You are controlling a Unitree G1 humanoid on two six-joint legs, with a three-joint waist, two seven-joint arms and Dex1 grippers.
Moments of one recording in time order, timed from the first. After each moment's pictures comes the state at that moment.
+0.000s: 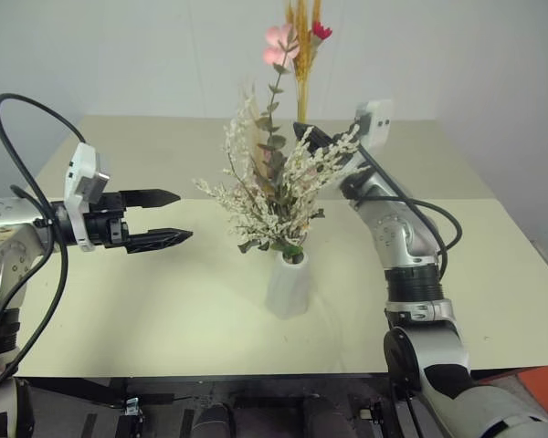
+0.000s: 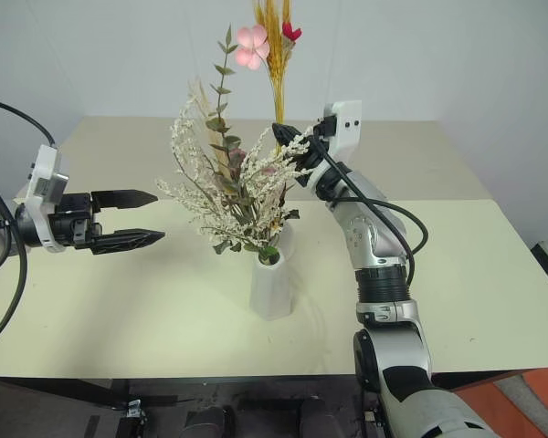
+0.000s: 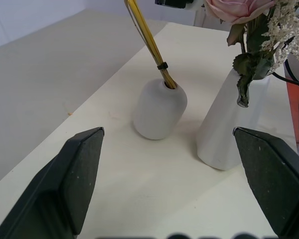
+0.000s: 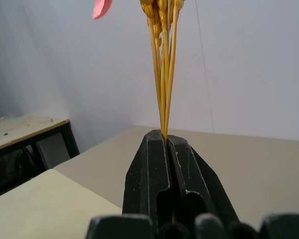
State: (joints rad) left arm -0.56 0.96 0.21 -0.01 -0.63 0.61 -1.28; right arm -0.95 -0.15 -0.13 0.25 0.45 0.38 0.48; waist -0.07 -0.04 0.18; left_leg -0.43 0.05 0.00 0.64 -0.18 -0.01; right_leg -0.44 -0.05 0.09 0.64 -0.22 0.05
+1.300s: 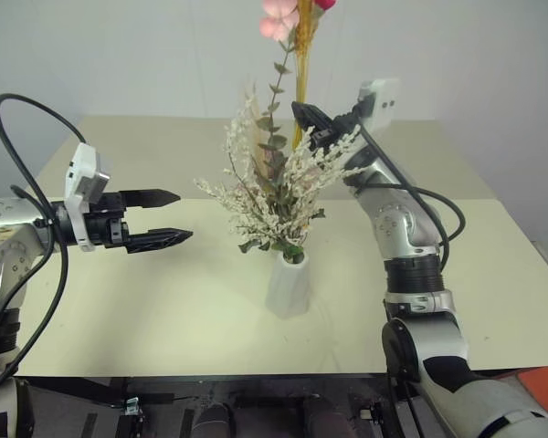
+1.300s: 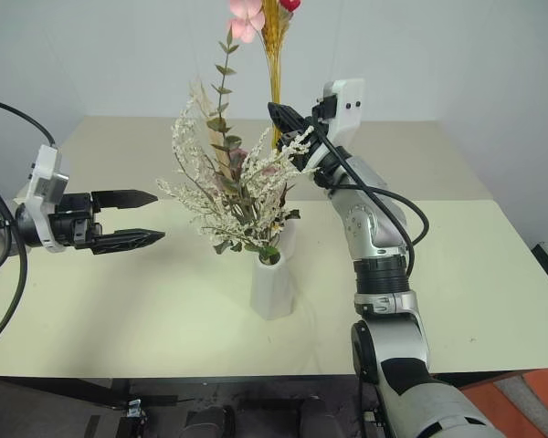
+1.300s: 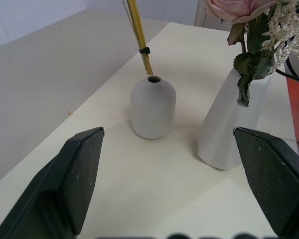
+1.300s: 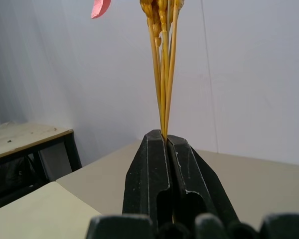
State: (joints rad) left arm -0.56 0.96 0.21 -0.01 -0.63 0.61 -1.28; right arm -1.01 -0.15 -0.13 0.25 0.45 0.36 0.48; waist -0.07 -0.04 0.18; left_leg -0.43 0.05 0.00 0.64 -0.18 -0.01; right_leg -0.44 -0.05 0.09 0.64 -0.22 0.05
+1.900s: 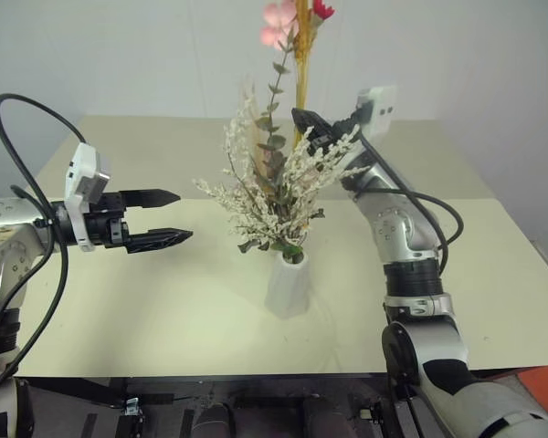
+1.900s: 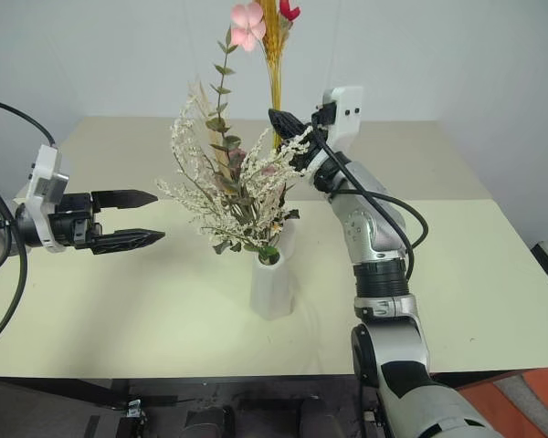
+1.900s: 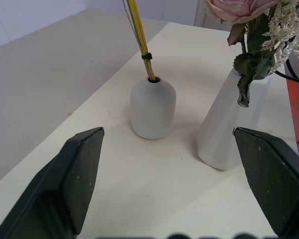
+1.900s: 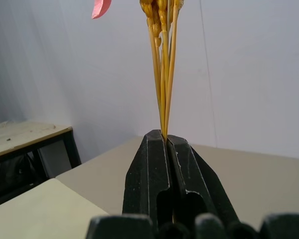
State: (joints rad) left arm -0.56 0.96 0.21 -0.01 -0.63 0.61 -1.28; right arm -0.98 -0.15 -0.13 0.24 0.45 0.36 0.48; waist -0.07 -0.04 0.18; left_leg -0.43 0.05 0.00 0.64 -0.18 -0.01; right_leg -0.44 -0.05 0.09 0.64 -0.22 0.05
